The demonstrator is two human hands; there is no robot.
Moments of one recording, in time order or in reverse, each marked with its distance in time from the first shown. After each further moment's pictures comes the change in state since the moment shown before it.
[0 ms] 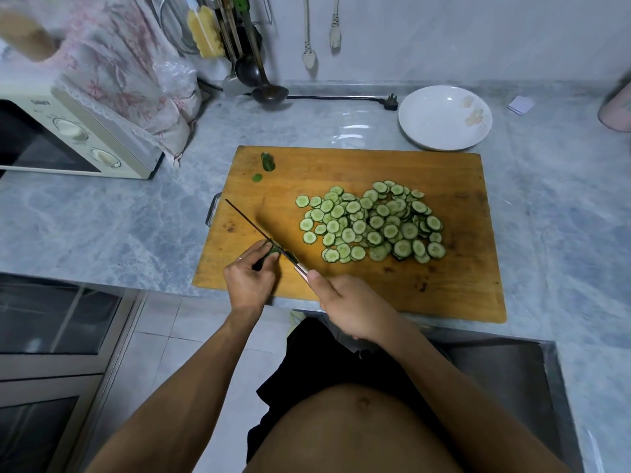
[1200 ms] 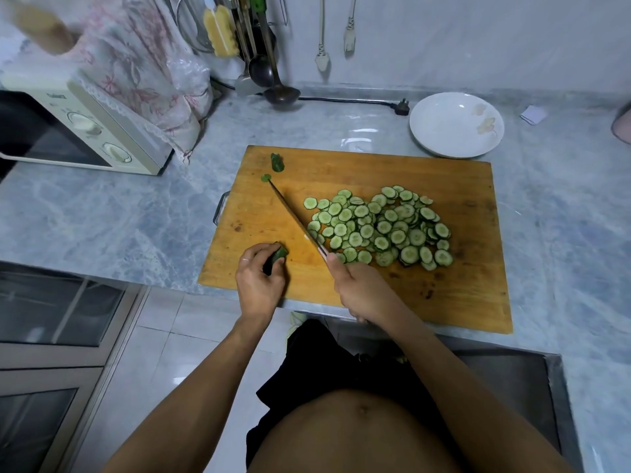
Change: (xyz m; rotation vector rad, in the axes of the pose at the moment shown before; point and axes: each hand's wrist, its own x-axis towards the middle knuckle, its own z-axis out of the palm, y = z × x) left_hand -0.008 -0.002 0.002 0.074 -0.012 0.064; right_hand 0.027 0.006 -0.012 0.041 0.039 0.081
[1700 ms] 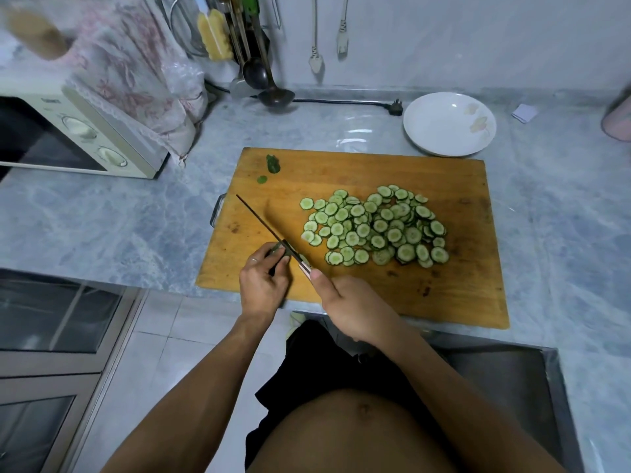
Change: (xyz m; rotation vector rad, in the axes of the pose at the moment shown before) left_hand 0.001 0.000 0.005 0.022 -0.115 0.061; right_hand -0.025 -0.007 0.015 -0.096 -0.008 -0.065
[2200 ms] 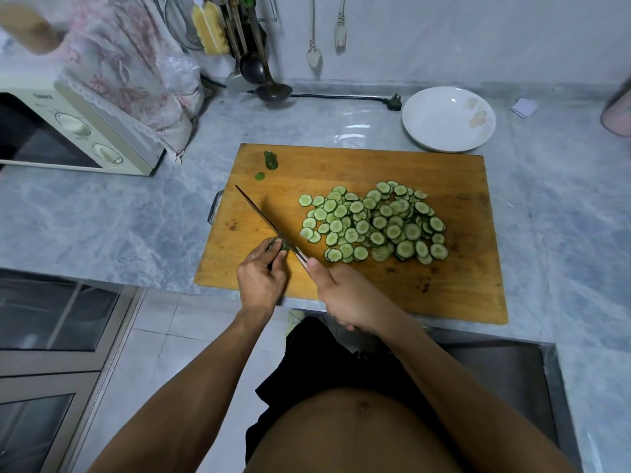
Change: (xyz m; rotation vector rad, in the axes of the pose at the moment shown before) left_hand 0.003 0.002 0.002 0.029 0.044 -0.058; right_hand 0.013 -0.003 -0.002 0.135 -0.076 0.077
